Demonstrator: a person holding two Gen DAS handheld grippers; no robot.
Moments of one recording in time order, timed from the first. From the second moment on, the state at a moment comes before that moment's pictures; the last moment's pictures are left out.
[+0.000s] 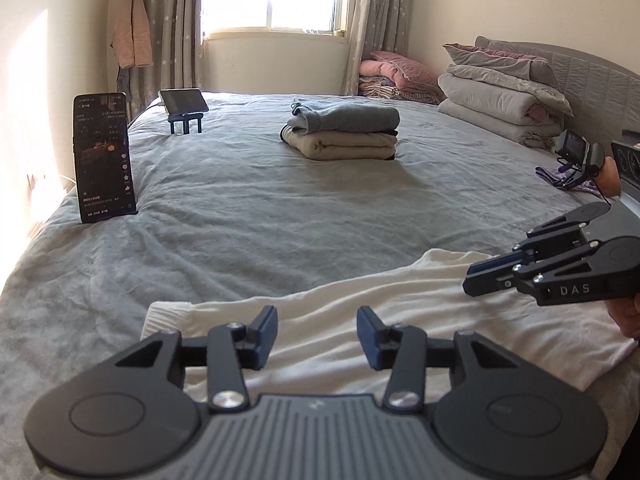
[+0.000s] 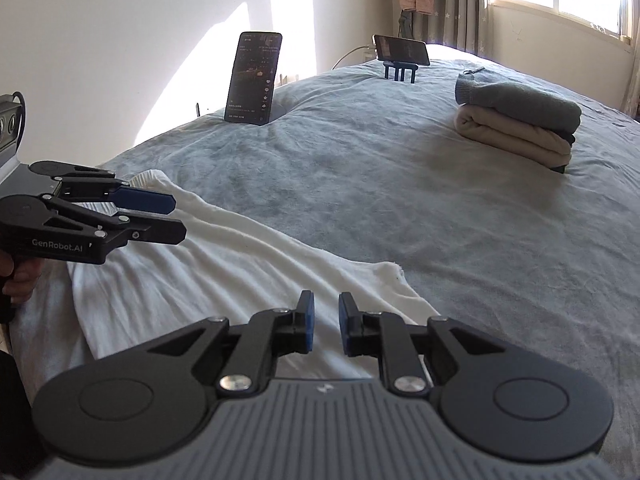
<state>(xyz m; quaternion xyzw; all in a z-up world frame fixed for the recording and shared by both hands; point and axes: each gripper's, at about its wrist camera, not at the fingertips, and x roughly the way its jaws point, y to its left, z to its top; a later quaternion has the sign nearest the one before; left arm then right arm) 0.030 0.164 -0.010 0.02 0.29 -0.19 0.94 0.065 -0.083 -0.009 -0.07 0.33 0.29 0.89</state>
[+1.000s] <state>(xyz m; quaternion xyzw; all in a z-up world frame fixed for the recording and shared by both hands) 0.005 0.189 -0.016 -0.01 0.31 -0.22 0.93 0.032 -0.090 -0.021 -0.09 0.34 0.29 0.89</state>
